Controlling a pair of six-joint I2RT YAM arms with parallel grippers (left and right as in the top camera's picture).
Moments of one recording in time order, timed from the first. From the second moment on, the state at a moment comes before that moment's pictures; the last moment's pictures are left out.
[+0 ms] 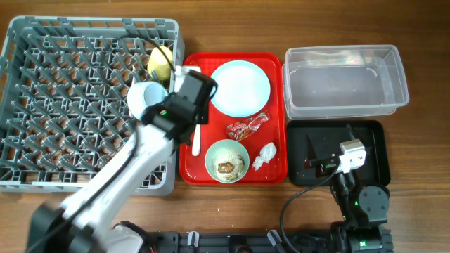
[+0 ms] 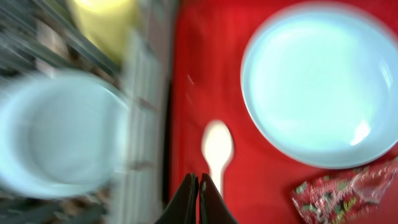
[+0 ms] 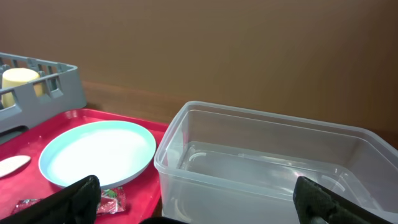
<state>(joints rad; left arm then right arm) -0.53 1.44 1.07 -0.62 -0.36 -0.40 0.07 0.04 0.01 0.00 -0.12 -0.10</state>
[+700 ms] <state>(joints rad) -0.52 1.84 1.06 -0.40 -0.18 -0.41 0.07 0.04 0.01 0.00 -0.12 -0.10</state>
